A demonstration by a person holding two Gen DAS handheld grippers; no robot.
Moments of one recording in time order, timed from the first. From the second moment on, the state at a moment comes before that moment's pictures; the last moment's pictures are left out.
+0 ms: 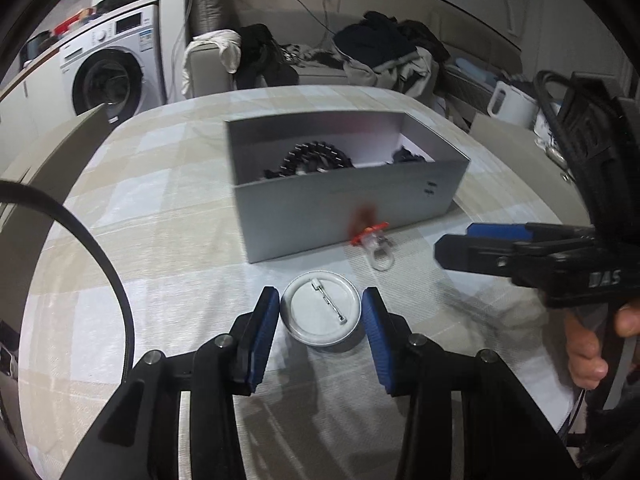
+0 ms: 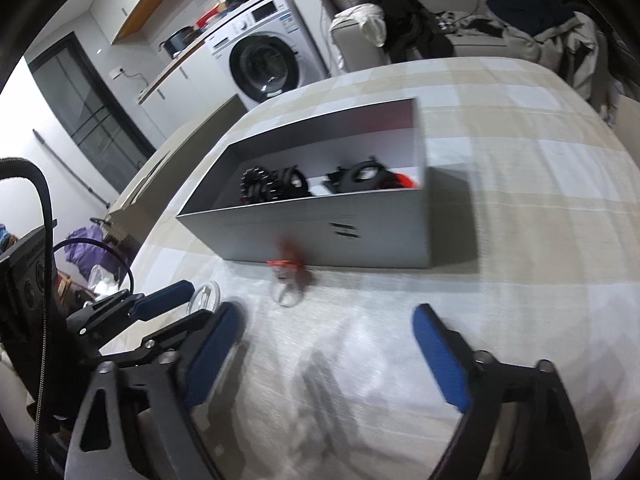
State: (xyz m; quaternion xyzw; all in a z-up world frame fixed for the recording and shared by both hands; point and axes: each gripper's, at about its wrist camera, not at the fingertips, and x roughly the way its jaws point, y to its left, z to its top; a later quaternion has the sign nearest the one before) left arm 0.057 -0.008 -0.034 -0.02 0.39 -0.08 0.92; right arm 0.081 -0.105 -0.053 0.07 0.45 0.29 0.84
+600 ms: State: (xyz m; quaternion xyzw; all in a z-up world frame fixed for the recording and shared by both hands) left arm 0.058 0.018 -0.024 -0.07 0.36 -0.05 0.93; right arm 0.095 -0.061 -0.060 0.04 0.45 0.32 0.83
